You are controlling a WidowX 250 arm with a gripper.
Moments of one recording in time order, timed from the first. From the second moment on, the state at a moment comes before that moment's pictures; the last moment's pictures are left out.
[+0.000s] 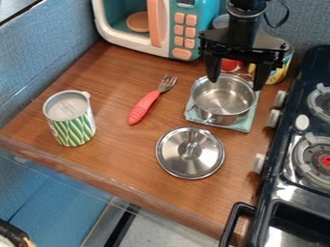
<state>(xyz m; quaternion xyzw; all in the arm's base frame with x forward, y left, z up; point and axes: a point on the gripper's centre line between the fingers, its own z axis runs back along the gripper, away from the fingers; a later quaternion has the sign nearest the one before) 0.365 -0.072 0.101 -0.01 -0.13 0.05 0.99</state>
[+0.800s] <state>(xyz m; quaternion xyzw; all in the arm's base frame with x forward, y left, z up) 0.270 -0.011 0.108 -0.05 -0.17 0.13 0.98</state>
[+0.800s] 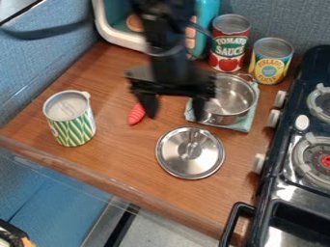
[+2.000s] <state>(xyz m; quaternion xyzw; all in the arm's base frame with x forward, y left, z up) 0.186 0.127 0.057 0.01 -0.04 0.05 1.00</state>
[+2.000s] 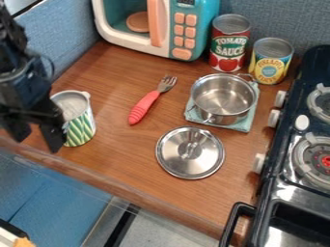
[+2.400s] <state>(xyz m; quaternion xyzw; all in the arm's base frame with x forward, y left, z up) 0.198 0.138 0.030 0.01 0.01 0.09 1.00</state>
